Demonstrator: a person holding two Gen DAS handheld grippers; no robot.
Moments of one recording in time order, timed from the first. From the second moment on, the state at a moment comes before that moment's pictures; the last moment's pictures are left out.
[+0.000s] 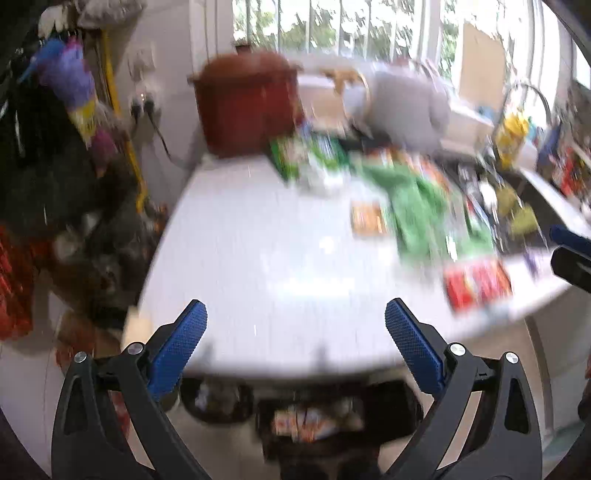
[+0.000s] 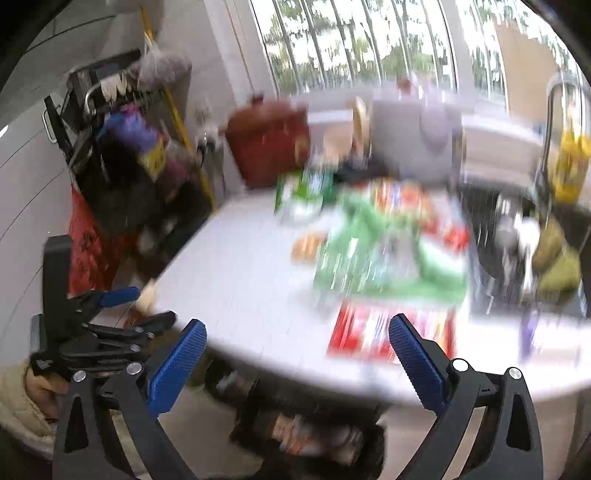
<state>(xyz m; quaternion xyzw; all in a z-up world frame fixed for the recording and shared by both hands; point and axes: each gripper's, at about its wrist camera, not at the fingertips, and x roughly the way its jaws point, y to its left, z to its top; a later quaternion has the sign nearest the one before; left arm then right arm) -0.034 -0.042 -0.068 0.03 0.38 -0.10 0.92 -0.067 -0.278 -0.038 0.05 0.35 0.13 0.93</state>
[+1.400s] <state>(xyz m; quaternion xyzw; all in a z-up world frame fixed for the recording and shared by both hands) 0.152 -0.153 -0.152 -0.07 0.50 -0.17 0.85 0.084 -0.325 0.046 0.07 0.29 0.20 0.93</state>
